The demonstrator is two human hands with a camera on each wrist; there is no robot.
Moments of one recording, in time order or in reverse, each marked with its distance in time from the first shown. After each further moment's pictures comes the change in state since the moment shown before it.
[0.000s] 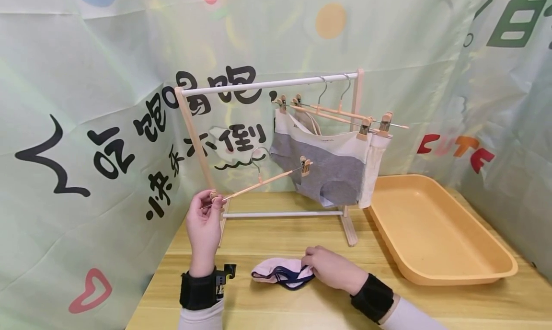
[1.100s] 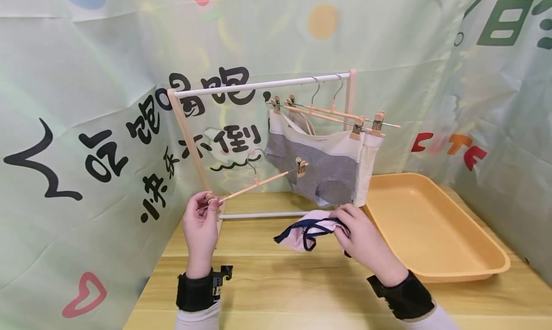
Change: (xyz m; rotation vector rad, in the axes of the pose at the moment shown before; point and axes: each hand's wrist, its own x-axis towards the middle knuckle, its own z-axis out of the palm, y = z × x) left_hand -0.002 -0.003 0.005 -0.002 -0.004 0.005; right_hand -0.023 0.013 -0.098 -0.048 0.572 0.237
